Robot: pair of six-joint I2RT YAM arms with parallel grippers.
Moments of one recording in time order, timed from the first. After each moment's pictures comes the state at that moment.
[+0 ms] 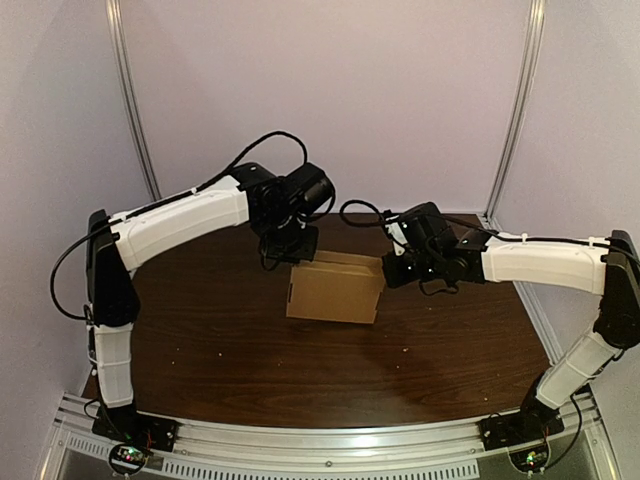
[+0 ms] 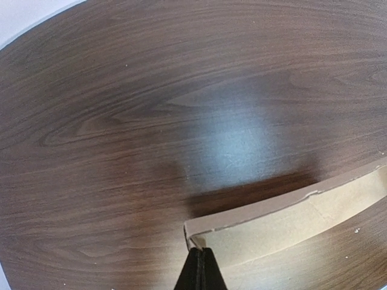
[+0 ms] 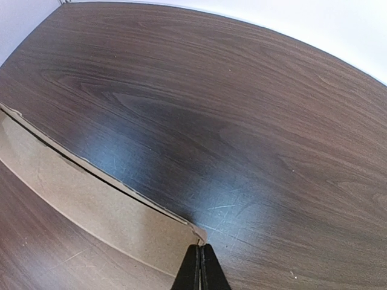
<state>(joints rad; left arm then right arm) -0.92 2.03 1.99 -1.13 -0.31 -0.78 0.76 1.55 1.09 -0.28 0.09 0.26</state>
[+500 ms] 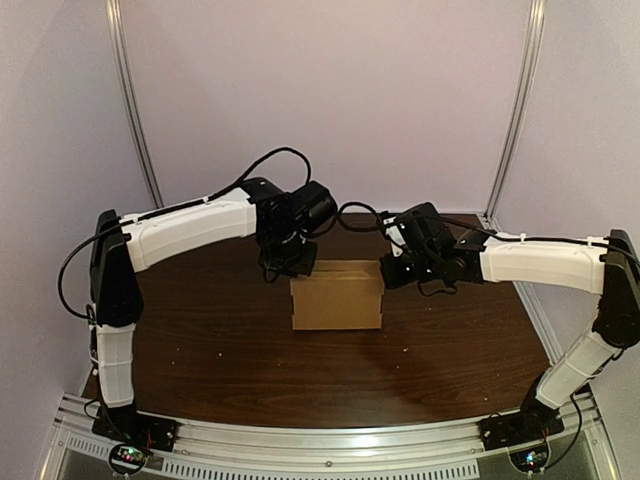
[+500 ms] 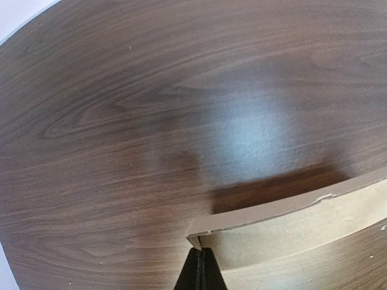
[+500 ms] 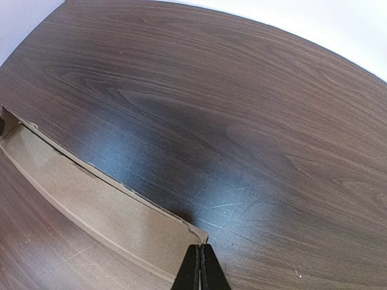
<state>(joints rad) -0.92 2.05 1.93 -1.12 -0.34 -0.76 0.77 1.56 1.10 -0.30 0.08 0.26</state>
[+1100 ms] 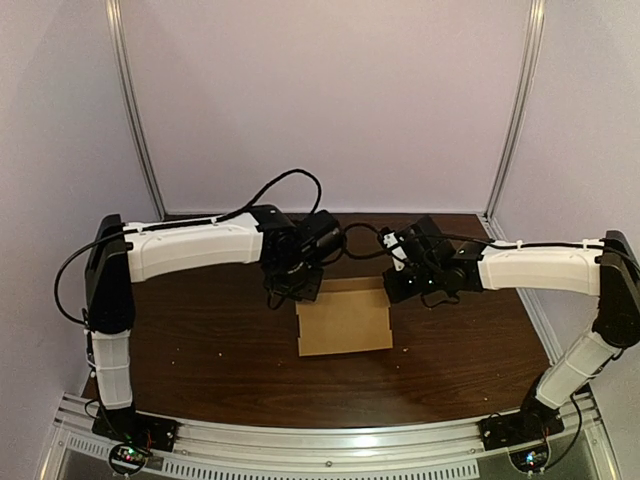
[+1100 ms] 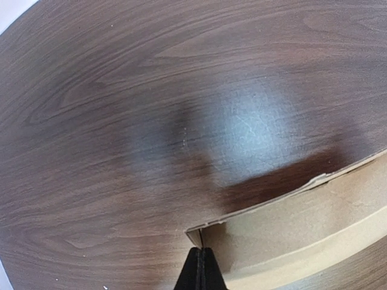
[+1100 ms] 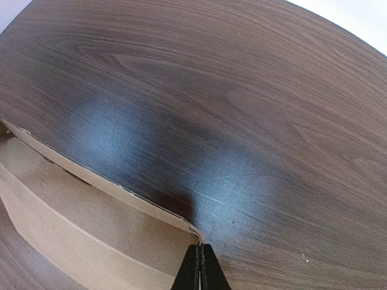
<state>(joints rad) -1.00 2.01 1.74 -1.00 -0.38 -0.80 0.77 1.56 1.03 -0.30 0.06 0.26</state>
